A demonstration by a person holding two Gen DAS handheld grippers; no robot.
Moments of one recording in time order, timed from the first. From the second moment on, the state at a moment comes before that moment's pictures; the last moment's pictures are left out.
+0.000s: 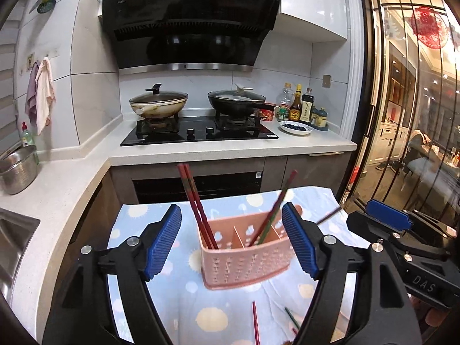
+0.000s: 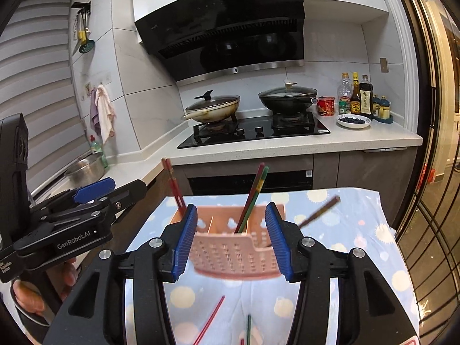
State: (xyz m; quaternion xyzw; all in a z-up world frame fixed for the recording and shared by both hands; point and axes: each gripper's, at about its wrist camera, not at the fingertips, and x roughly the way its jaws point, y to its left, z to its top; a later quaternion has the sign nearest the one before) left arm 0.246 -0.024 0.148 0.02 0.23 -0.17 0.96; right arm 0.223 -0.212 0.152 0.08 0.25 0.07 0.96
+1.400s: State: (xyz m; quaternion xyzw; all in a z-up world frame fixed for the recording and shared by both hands) left arm 0.060 -0.002 -0.062 0.03 0.44 -0.16 0.88; right arm -0.017 -0.200 -0.039 0.04 0.44 0.04 0.90
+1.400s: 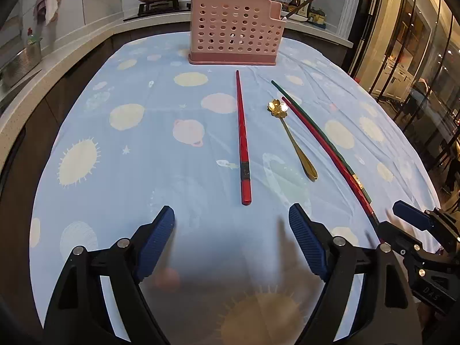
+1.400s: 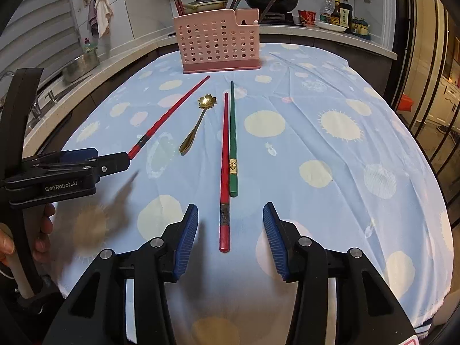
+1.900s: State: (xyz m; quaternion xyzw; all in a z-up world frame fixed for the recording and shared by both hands) left arm 0.063 -0.007 -0.068 0.03 0.45 -0.16 0.88; right arm -0.007 -0.200 -0.051 0.05 0.45 0.05 0.89
